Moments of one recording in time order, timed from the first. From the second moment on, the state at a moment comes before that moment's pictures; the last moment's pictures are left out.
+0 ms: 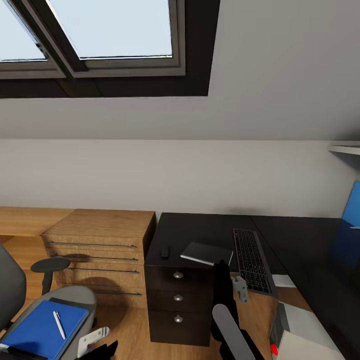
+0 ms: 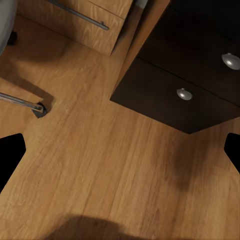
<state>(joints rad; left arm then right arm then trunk) 0.02 0.19 -0.18 -1.15 0.68 0.32 0.20 -0.25 0.17 0.31 -1.23 -1.23 -0.57 -0.34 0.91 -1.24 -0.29</state>
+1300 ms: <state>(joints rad) 0.02 0.19 -0.19 -1.15 0.68 0.32 0.20 -0.25 0.17 0.29 -1.23 -1.23 -0.57 -0.33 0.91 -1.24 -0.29</state>
